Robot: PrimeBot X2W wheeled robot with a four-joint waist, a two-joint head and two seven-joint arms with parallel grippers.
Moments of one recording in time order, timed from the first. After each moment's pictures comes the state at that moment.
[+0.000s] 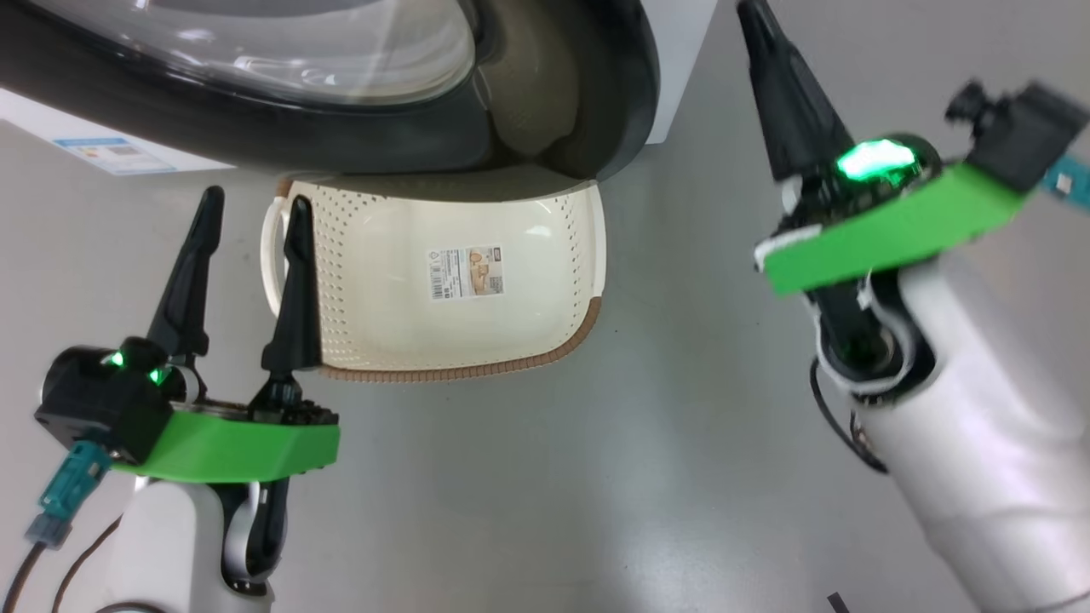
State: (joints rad) left arm -0.41 0.05 -0.01 0.09 -0.24 -0.13 -0.26; right arm -0.72 -0.14 0.36 0.22 0.94 0.12 -0.24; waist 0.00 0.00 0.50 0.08
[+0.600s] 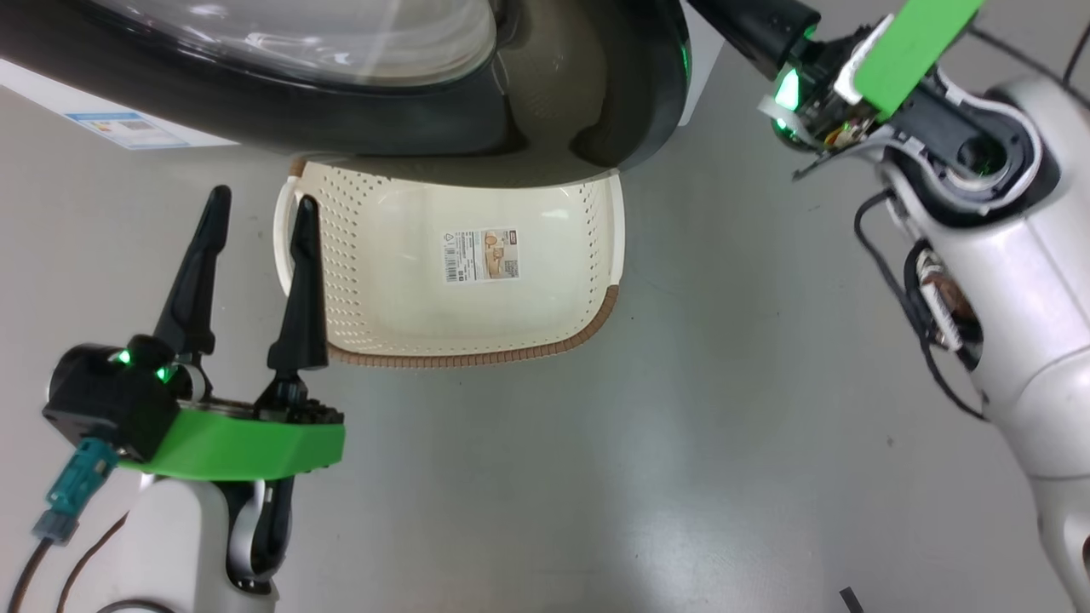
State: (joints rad) left arm -0.41 0.05 -0.02 0.09 -0.24 -0.13 -0.26; right arm -1.02 -0.20 0.39 0.39 1.76 0.12 0.46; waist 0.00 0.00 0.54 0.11
